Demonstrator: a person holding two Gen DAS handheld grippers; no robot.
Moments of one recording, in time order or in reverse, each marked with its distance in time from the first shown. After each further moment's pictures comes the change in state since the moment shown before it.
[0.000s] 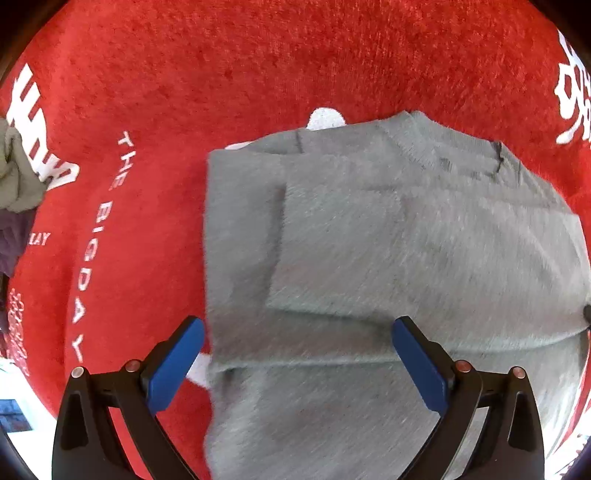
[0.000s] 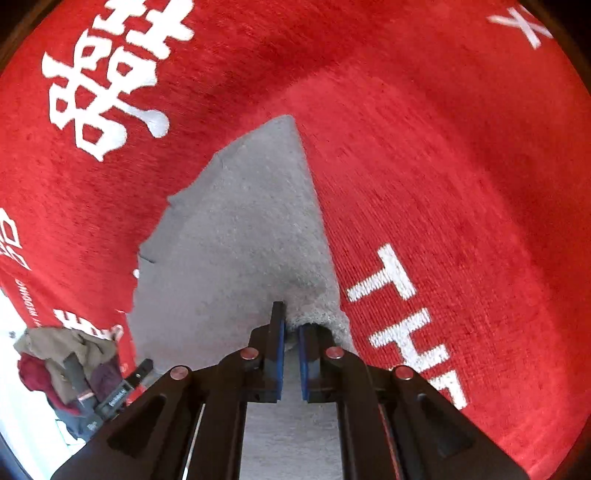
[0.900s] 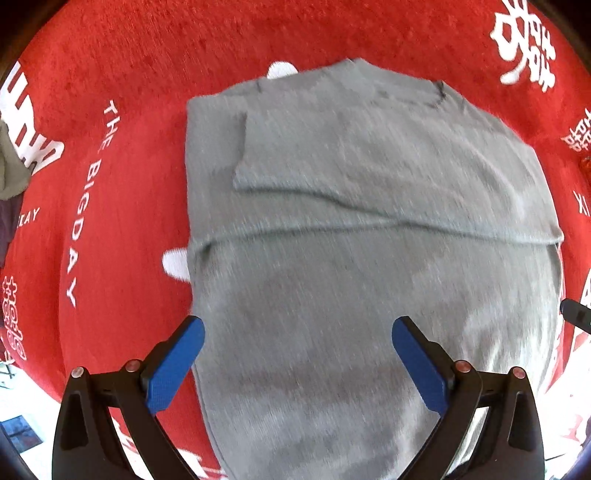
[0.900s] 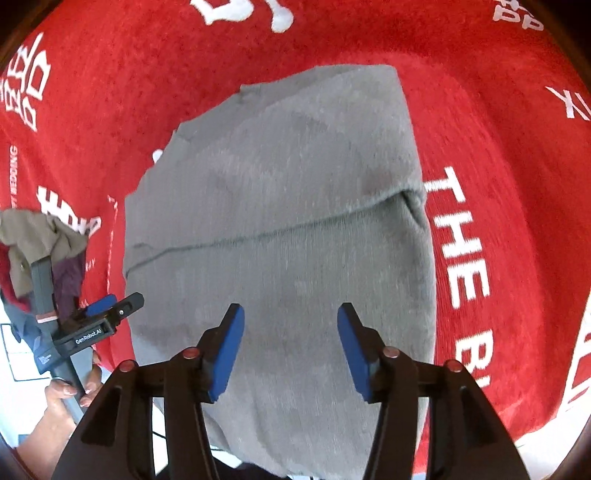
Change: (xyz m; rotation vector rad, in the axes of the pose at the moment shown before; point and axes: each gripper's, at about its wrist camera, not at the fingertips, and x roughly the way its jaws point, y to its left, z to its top) left arm -0.040 -0.021 -0.062 0.078 0.134 -0.096; right arm -0.021 0.077 -0.089 -0.371 0.181 -0.184
